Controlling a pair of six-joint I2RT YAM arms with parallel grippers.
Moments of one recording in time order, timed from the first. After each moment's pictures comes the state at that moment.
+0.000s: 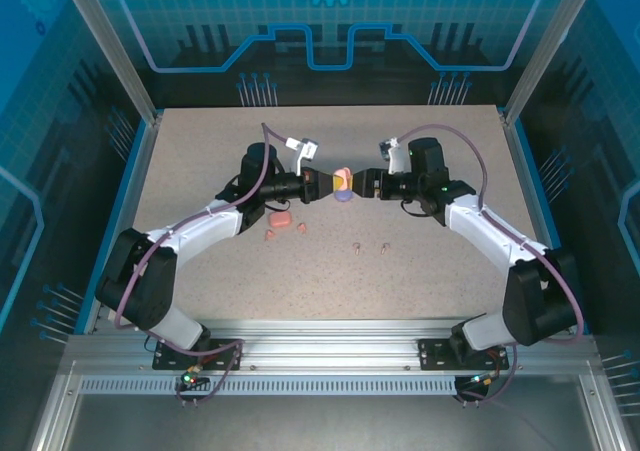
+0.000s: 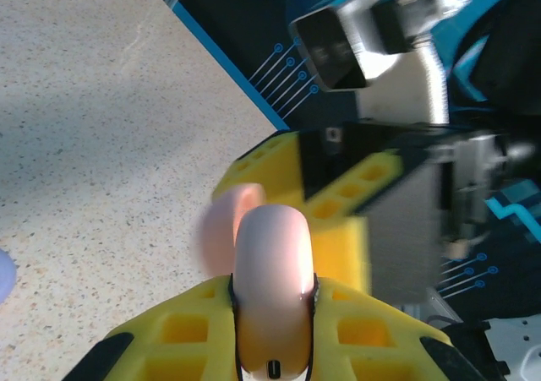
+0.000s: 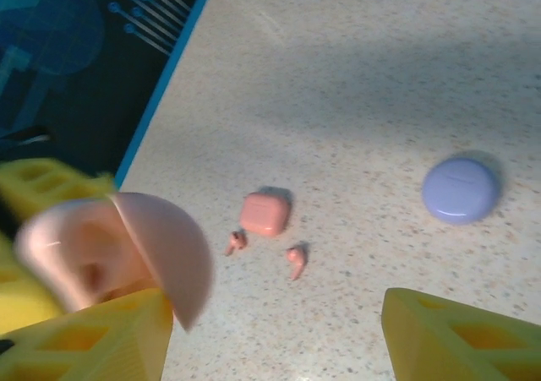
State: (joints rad) left arm -0.44 1.55 0.97 0.31 0.74 -0.53; right arm 0.32 1.44 1.00 -0.19 -0.56 0.44
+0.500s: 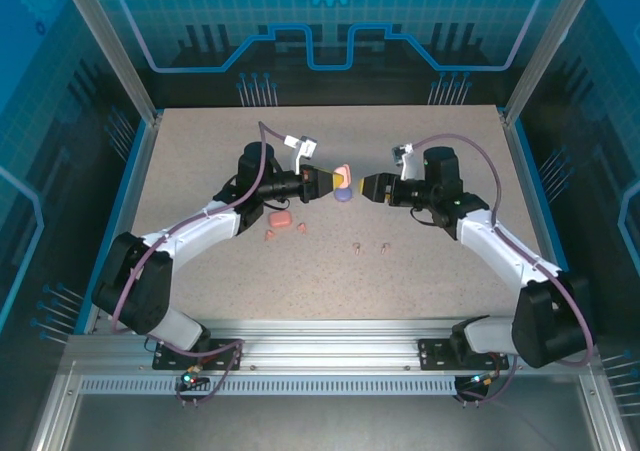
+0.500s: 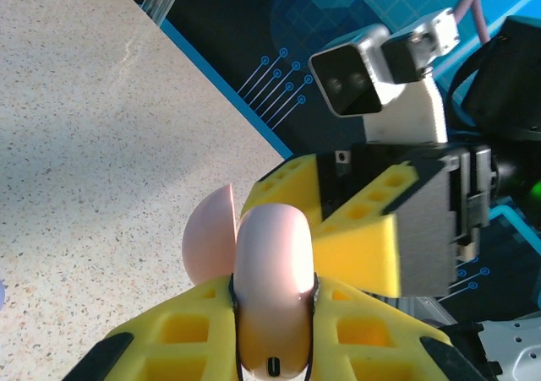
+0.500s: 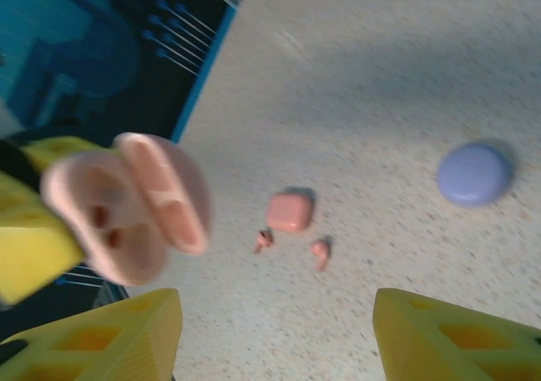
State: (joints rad) left arm -0.44 1.52 0.97 0.33 0.74 -0.54; right arm 0.30 1.31 0.89 -0.10 -0.65 0.53
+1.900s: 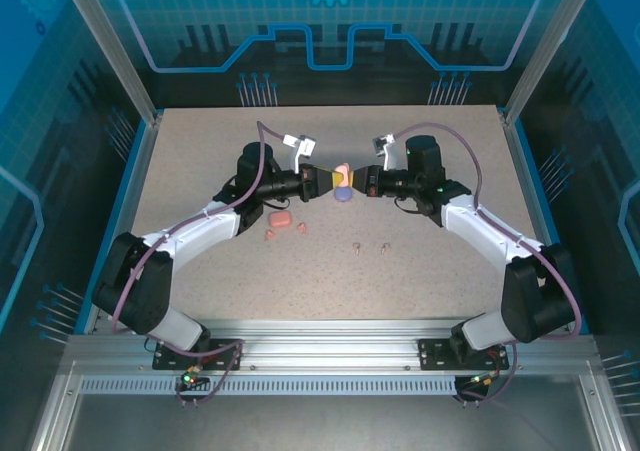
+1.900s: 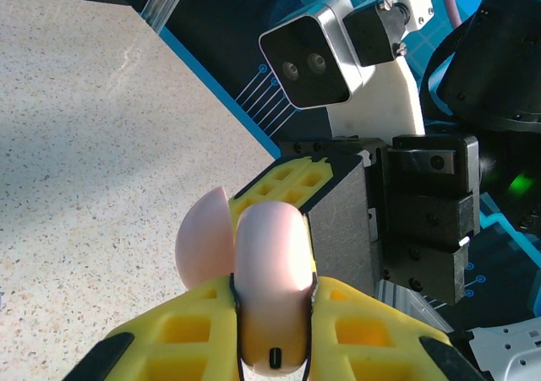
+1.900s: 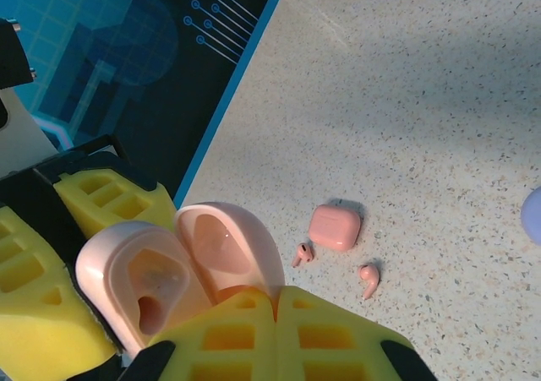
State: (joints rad) left arm -0.45 1.52 0.96 0.36 0.73 -0.56; right arm 0.36 1.45 1.01 -0.06 -0.68 0.56
